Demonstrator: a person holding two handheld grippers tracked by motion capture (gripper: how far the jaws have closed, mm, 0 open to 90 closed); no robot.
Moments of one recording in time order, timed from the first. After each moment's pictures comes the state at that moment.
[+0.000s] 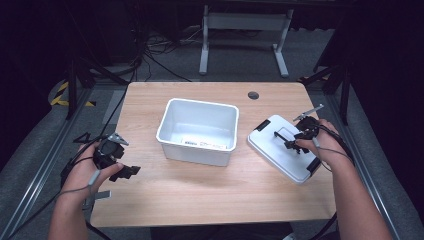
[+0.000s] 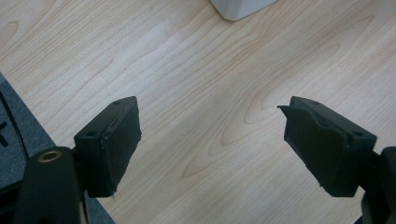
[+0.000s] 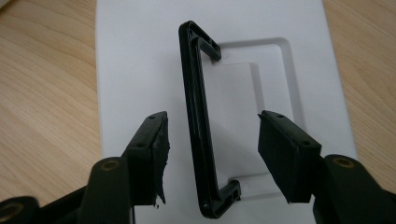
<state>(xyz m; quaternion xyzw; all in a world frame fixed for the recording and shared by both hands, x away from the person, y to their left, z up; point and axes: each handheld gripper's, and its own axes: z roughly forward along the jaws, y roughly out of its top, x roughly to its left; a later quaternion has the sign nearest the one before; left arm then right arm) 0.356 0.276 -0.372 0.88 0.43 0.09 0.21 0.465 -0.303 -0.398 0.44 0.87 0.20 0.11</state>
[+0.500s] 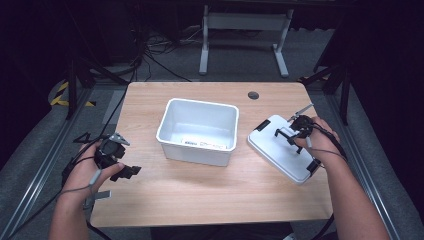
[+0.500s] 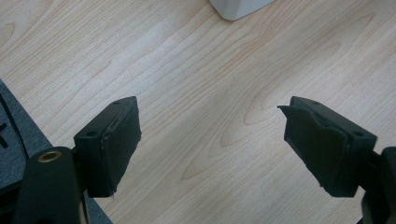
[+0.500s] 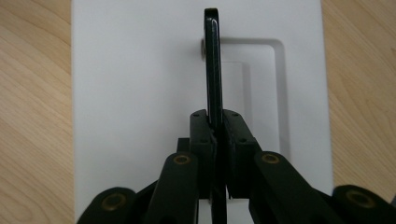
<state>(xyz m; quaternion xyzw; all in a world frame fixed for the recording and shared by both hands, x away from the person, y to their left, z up) 0.358 0.275 -0.373 0.88 0.42 0.08 0.21 0.474 -0.292 -0.398 0.40 0.90 0.13 0.13</state>
